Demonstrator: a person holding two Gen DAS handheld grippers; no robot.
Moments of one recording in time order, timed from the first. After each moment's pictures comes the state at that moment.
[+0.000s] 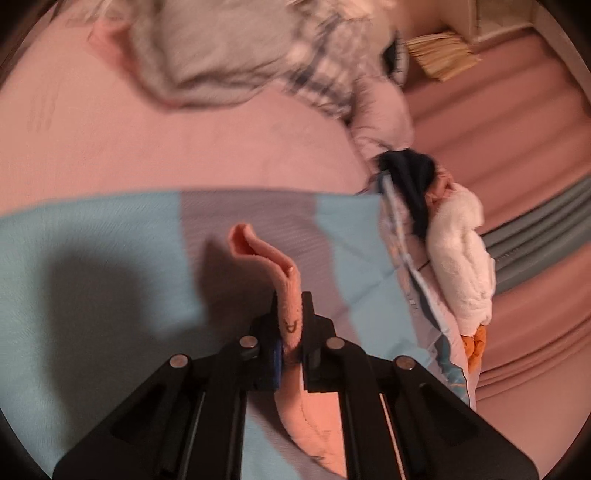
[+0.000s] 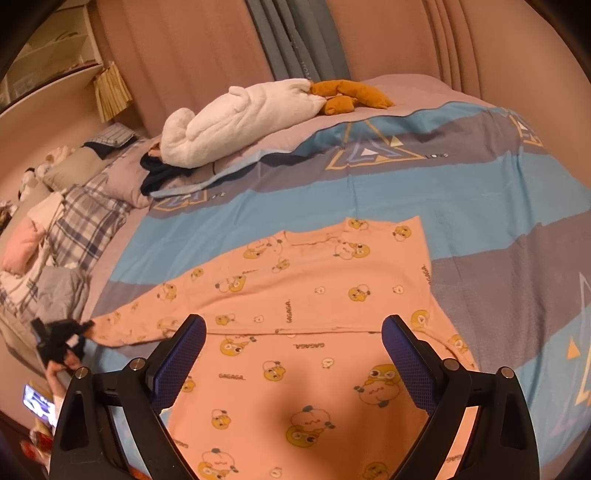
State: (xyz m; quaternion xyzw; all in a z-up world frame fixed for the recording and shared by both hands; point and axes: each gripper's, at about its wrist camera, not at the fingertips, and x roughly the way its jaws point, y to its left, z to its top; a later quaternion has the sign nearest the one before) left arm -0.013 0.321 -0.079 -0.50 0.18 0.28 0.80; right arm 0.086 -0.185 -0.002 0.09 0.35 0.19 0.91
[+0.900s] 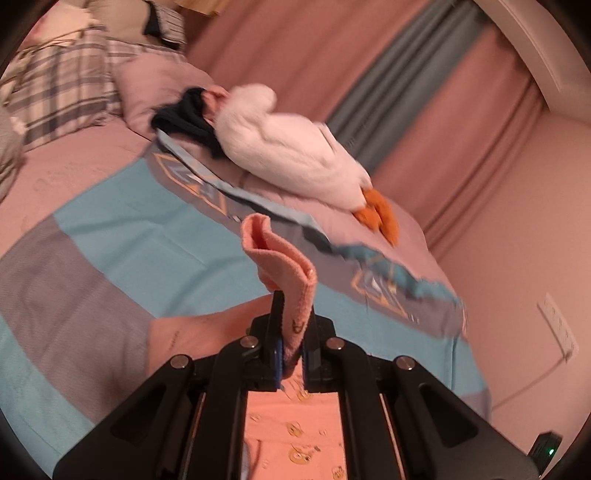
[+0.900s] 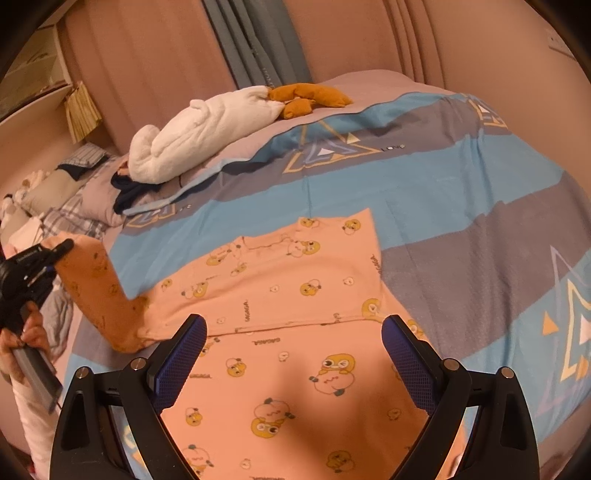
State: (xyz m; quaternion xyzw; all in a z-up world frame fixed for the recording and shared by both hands) left arm 0.107 0.126 0.031 -0.29 0.26 0.03 0.92; right arm 0.081 -0.224 -0.007 0.12 0.35 0.13 0.92
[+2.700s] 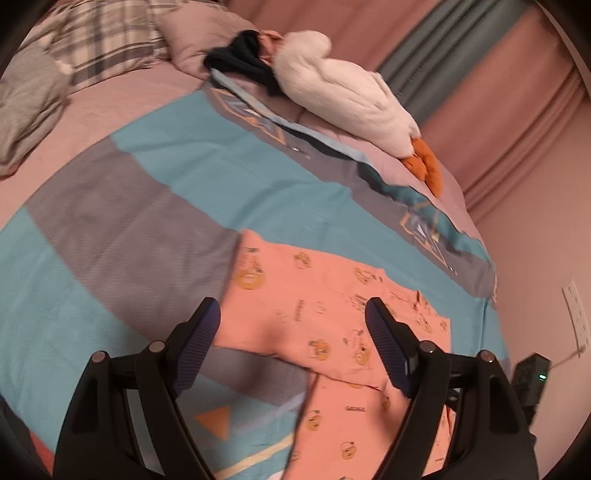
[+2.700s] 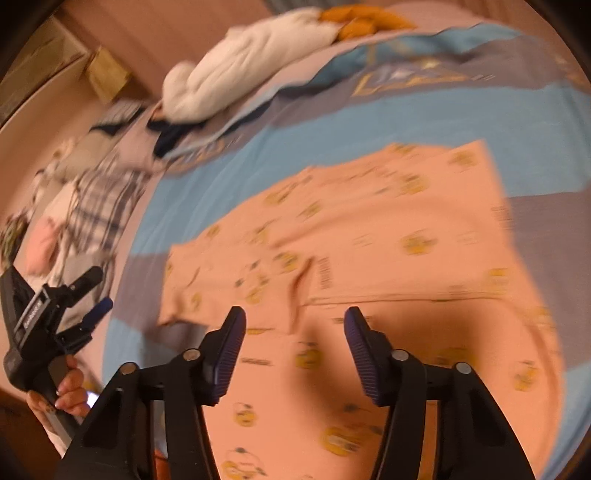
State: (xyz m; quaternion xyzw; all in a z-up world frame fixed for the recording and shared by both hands) left arm 0.046 0.145 -0.018 -0.31 0.36 0.09 0.88; right arm 0.133 -0.150 -0.057 0.13 0.47 0.28 0.83
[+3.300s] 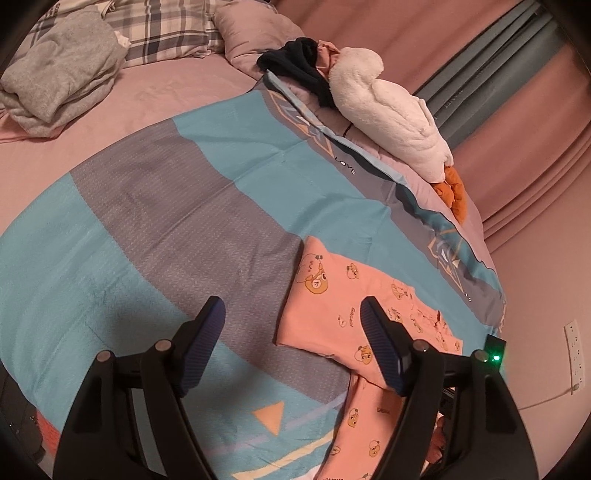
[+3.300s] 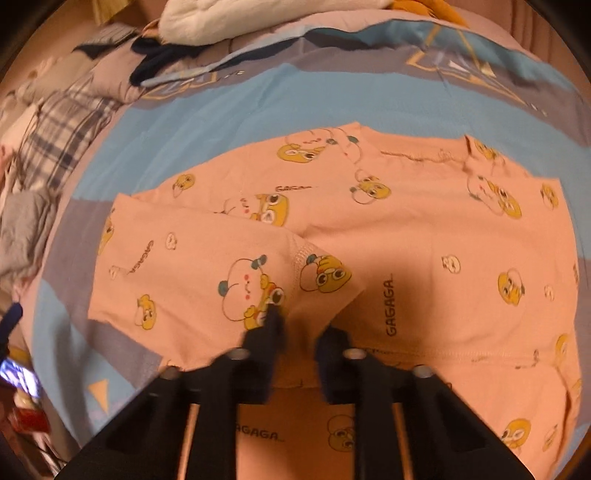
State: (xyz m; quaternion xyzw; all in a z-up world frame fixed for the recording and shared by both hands) left arm 0.018 0.187 -0.034 -0.35 0.35 0.13 0.86; right arm 0.156 -0.064 -0.091 -0.02 0.50 0.24 0.83
